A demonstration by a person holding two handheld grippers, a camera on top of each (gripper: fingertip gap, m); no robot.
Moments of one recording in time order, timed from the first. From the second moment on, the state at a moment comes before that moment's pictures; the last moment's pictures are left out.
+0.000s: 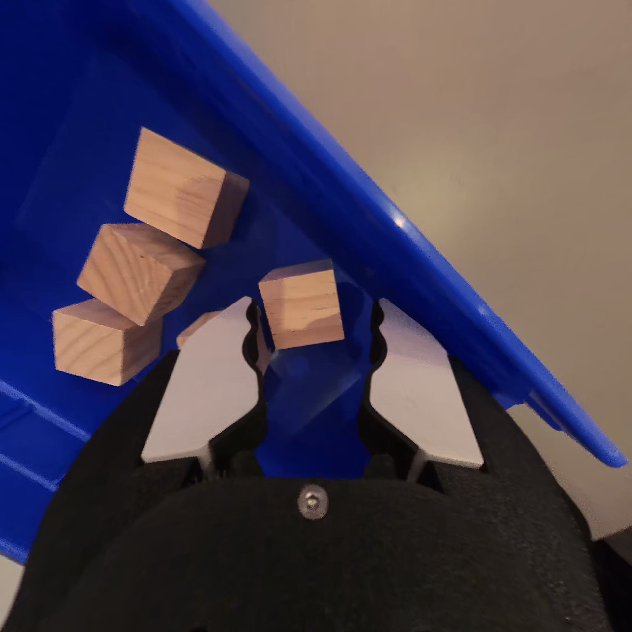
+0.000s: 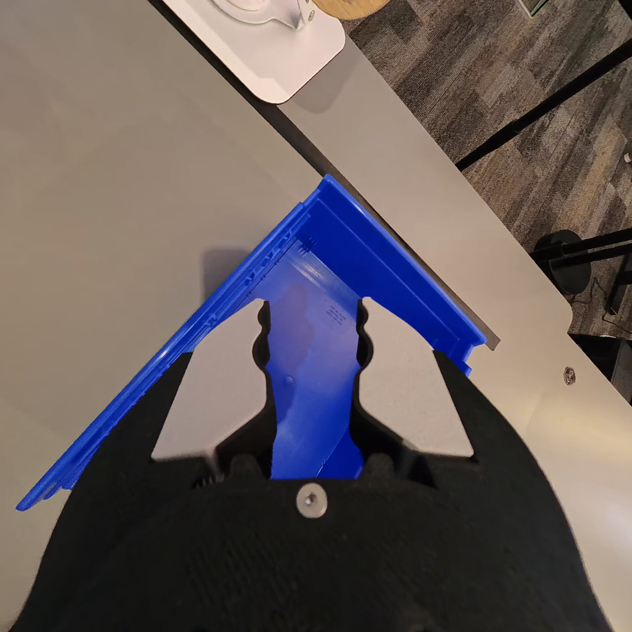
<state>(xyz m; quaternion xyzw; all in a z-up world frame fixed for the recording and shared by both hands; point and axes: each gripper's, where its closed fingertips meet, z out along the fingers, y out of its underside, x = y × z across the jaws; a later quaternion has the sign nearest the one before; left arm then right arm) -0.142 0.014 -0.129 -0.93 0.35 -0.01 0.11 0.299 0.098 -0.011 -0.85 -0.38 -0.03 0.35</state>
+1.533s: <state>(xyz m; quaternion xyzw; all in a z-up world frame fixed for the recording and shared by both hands) 0.107 -0.060 0.130 -0.60 0.41 -0.61 0.32 0.095 -0.058 0.125 -0.36 -0.57 0.07 0.73</state>
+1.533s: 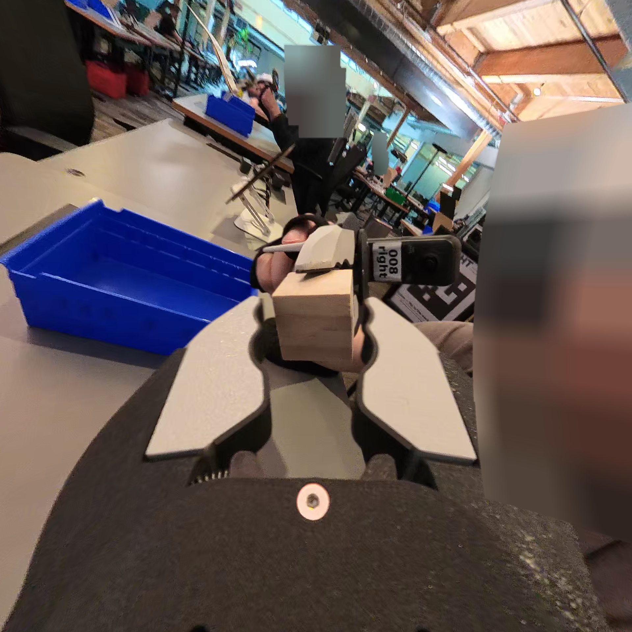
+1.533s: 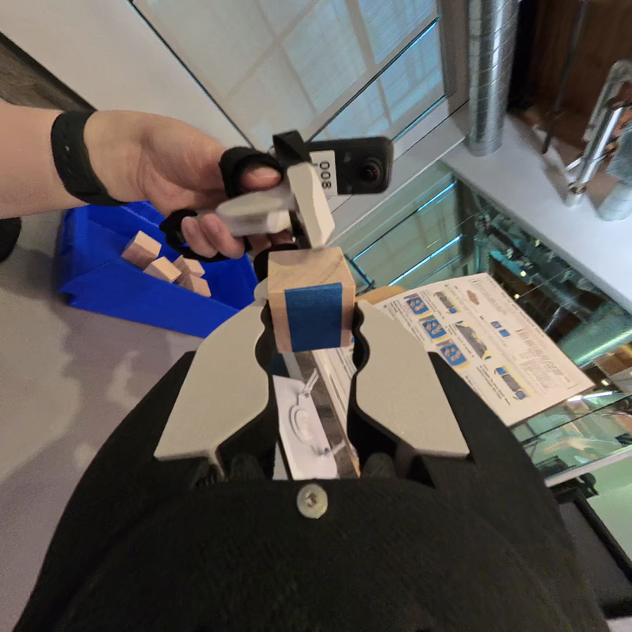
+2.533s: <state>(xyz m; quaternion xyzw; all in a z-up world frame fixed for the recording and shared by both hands) -0.006 0.003 0.121 -0.74 0.29 -0.40 0.45 0.409 0.103 -0.138 -0.99 -0.08 -0.04 0.10</state>
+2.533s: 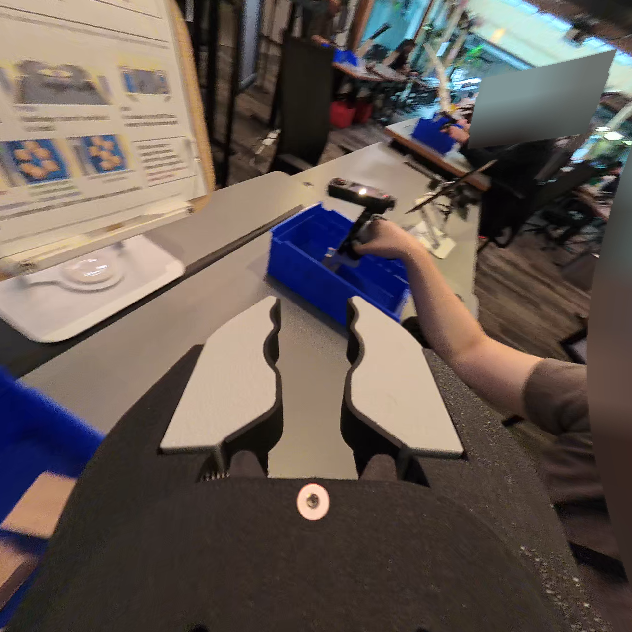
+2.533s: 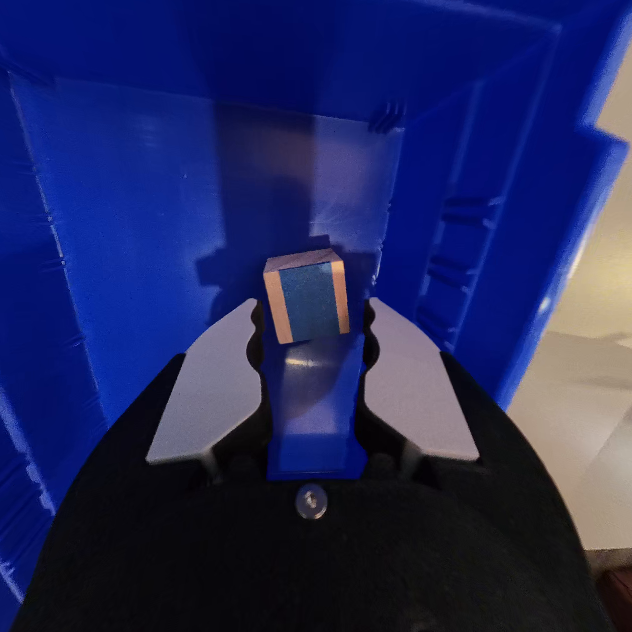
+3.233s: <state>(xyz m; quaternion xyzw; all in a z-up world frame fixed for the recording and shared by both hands) -0.158 0.080 -0.059 -0.96 0.03 -0.15 0.21 0.367 0.108 -0.088 -0.97 -0.17 0.01 0.19</state>
